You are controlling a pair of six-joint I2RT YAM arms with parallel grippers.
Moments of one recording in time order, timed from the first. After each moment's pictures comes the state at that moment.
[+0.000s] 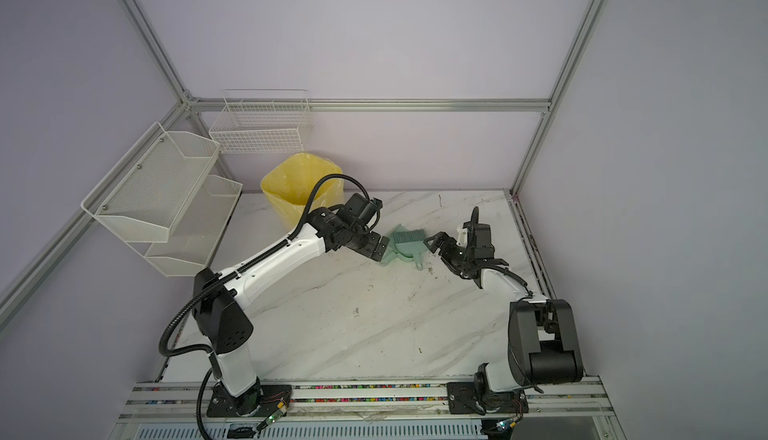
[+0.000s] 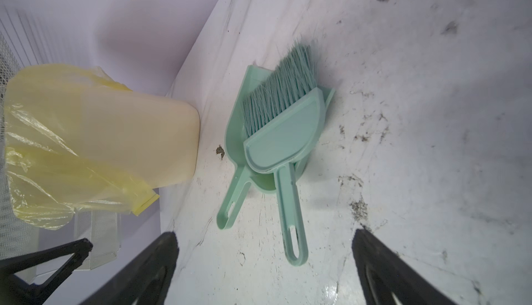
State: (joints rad) left arm -0.74 1.79 1.73 -0.92 -0.16 -0.23; right arm 0.06 1.43 0.79 -0.03 -0.52 0.77
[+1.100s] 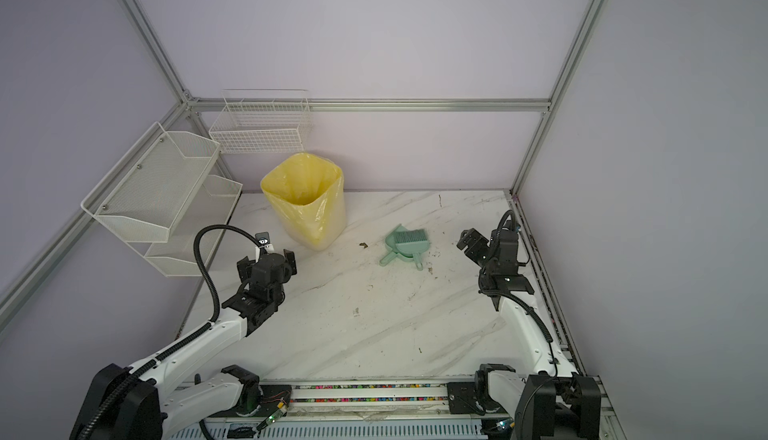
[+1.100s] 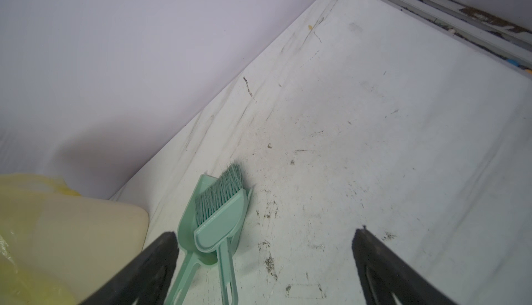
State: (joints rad) left arm -0.35 1.09 0.50 0.14 -0.79 -0.13; right arm -0.03 1.09 0.71 -0.13 -0.06 0.67
